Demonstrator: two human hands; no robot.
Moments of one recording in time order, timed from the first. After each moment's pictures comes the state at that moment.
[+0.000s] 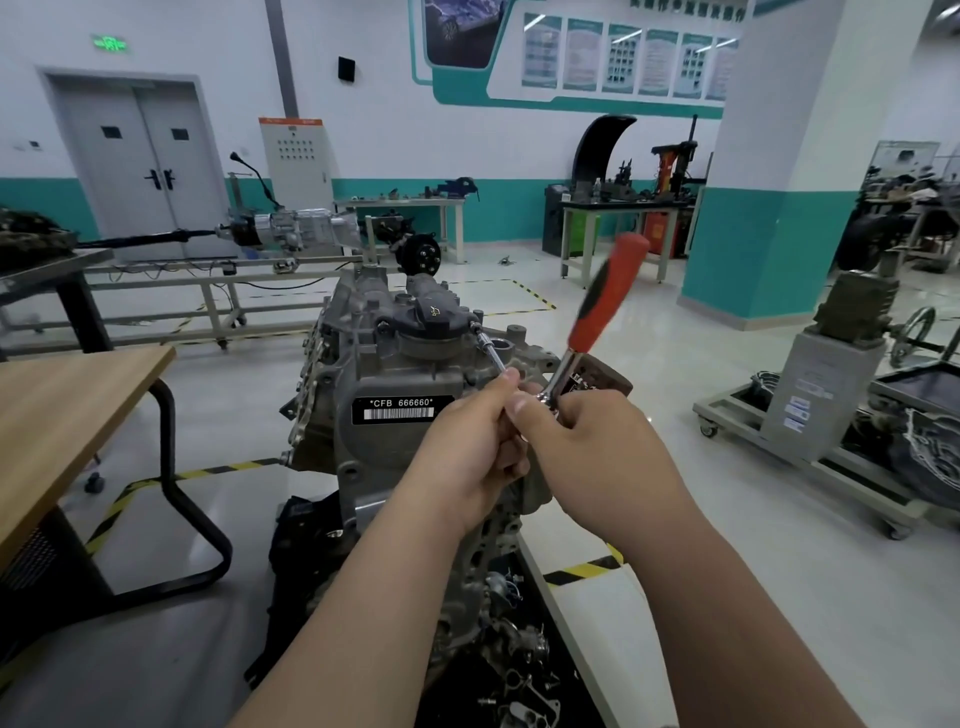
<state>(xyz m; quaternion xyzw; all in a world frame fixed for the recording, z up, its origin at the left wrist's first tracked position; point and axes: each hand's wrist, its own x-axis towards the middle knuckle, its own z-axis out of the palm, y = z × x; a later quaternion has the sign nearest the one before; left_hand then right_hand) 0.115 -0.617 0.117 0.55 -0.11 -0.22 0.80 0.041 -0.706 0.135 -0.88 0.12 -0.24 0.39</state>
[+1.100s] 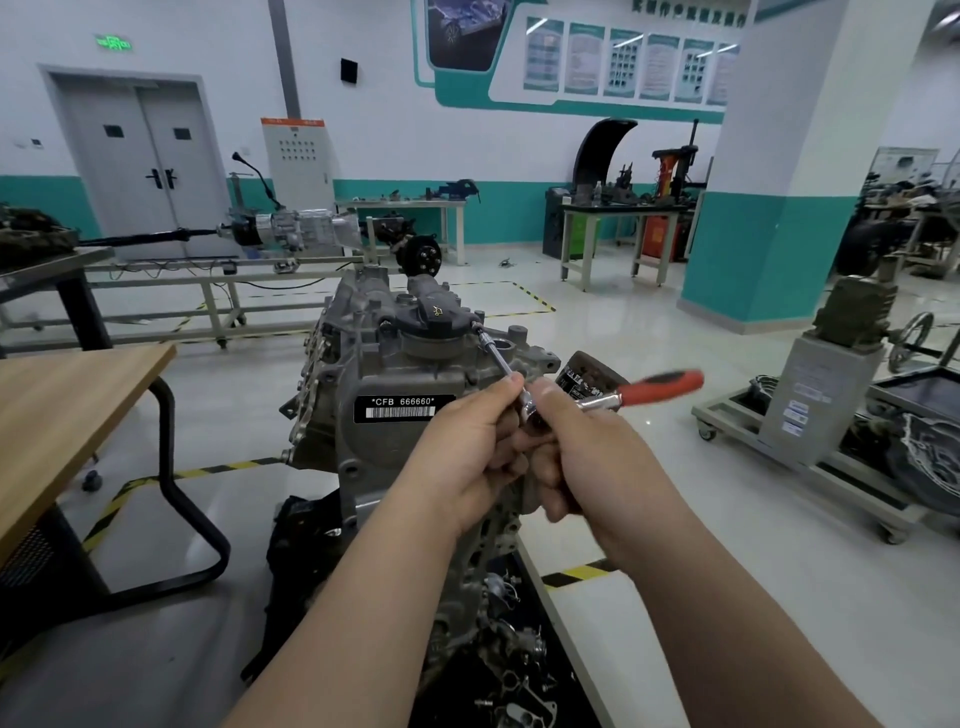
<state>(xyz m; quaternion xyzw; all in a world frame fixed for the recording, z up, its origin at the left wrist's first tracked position) 0.119 -0.614 0.114 0.54 -0.12 -0.22 0.81 0.039 -0.698 0.134 -0.72 0.13 -0.12 0.67</state>
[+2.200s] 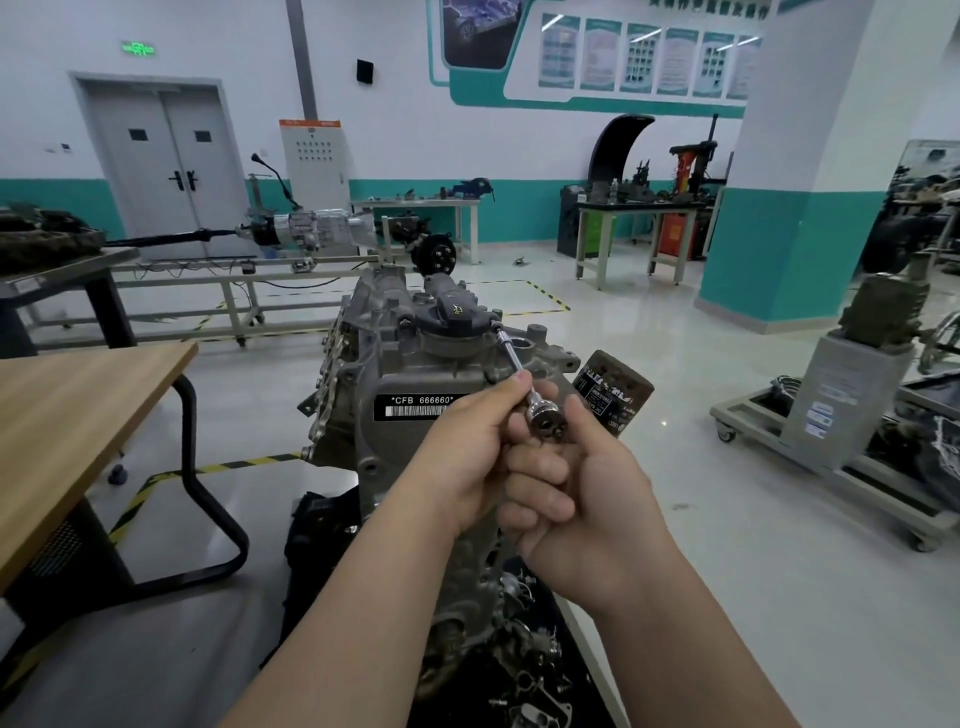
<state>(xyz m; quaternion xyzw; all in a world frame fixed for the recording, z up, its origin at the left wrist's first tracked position) 0.117 -0.599 0.118 0.54 -0.14 -0.24 0.79 0.043 -0.674 0.123 -0.30 0.07 0.04 0.95</state>
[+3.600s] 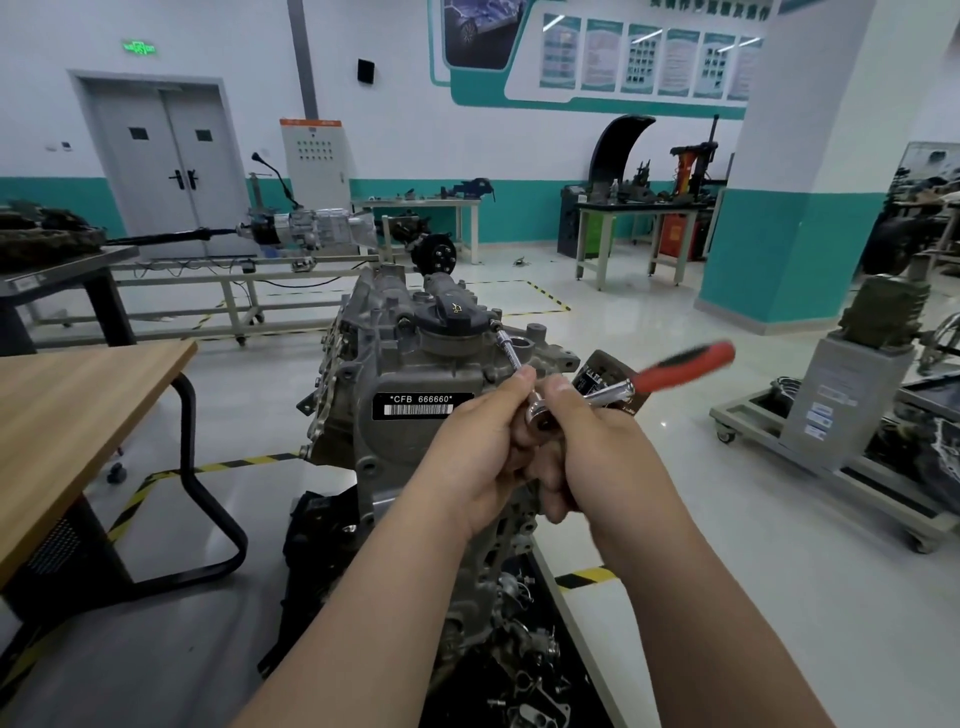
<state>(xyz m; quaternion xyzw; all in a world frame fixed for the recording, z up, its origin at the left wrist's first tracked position) 0.116 -0.609 0.115 0.55 -0.13 -0.21 0.80 0.048 -0.691 0.122 -0.73 0.13 -0.17 0.65</state>
